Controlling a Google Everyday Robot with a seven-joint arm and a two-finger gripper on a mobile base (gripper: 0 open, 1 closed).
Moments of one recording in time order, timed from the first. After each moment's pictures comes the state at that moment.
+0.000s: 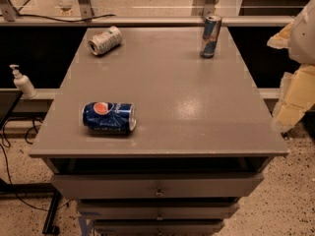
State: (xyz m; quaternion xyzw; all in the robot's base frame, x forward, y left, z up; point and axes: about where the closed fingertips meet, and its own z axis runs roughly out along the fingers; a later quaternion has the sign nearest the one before) arm 0.438 -0.217 0.976 -0.60 0.78 -0.03 0.16
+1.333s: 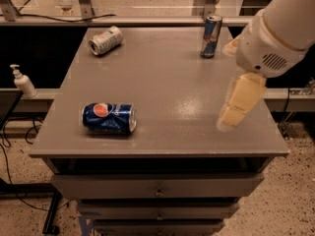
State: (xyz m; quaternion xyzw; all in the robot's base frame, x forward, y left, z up) arm 0.459 -0.142 0.950 -0.61 0.76 0.03 0.20
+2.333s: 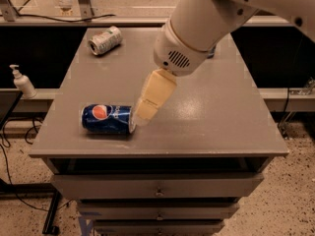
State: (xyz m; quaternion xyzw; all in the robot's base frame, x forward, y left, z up) arm 0.477 0.008 0.940 -0.60 0.75 0.12 0.23
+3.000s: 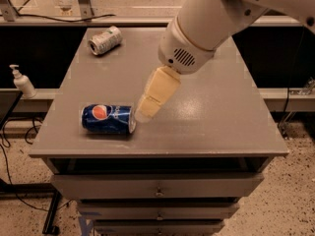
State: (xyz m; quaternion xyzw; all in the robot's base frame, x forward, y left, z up) arm 0.481 0.003 0.944 -0.59 0.76 0.13 0.25
